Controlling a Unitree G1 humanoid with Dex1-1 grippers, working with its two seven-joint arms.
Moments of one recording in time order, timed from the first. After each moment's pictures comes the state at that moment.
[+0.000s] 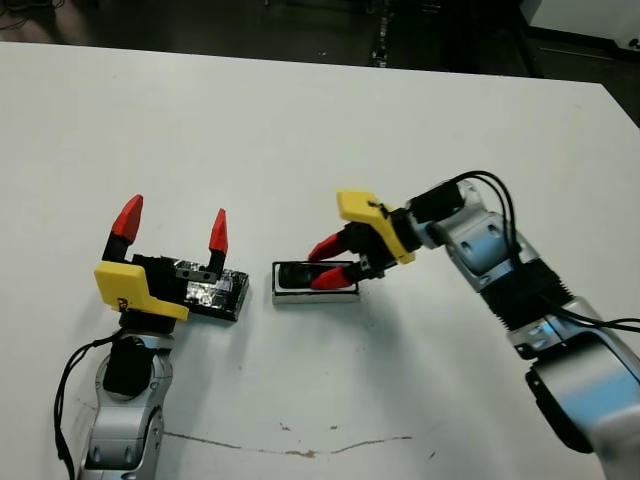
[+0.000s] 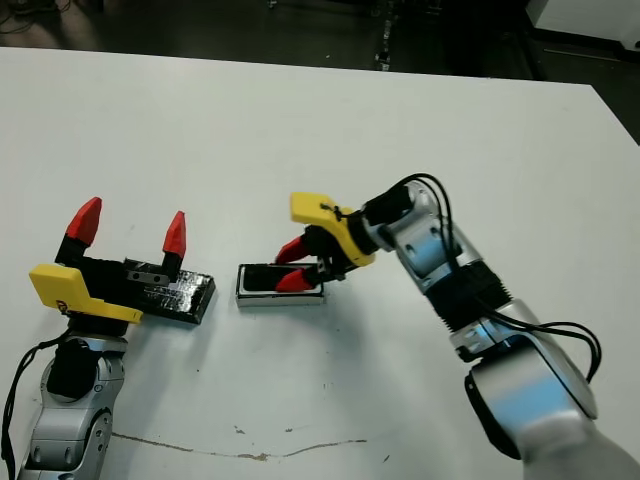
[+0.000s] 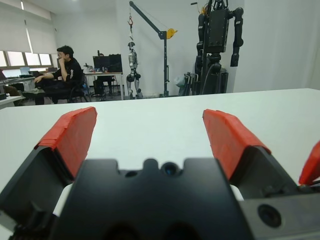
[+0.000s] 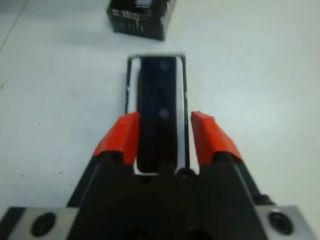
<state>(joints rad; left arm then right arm) 0.08 0.16 0.05 -0.19 -0.09 -0.25 -0.11 -0.83 -0.41 0.51 0.42 0.04 0.34 1.31</state>
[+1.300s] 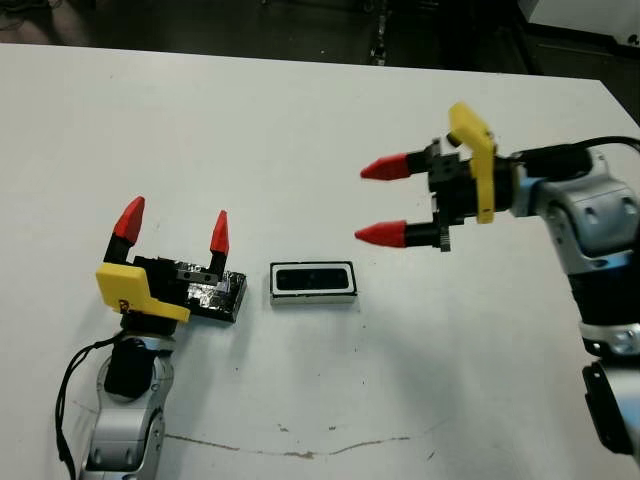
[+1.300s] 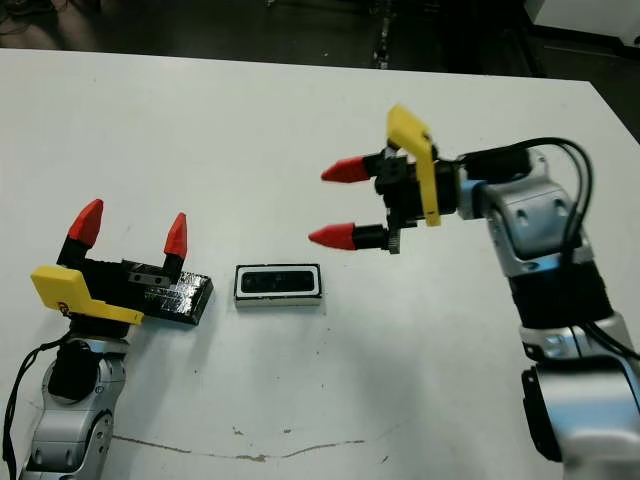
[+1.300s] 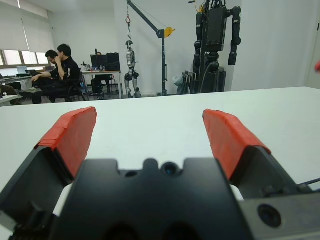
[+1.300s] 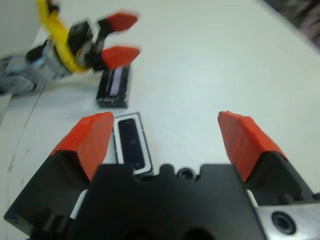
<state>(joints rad) 0.08 0.15 0.05 -0.19 -0.09 -0.25 -0.11 -0.70 -0.56 0.08 0.04 0.34 0.59 1.18</state>
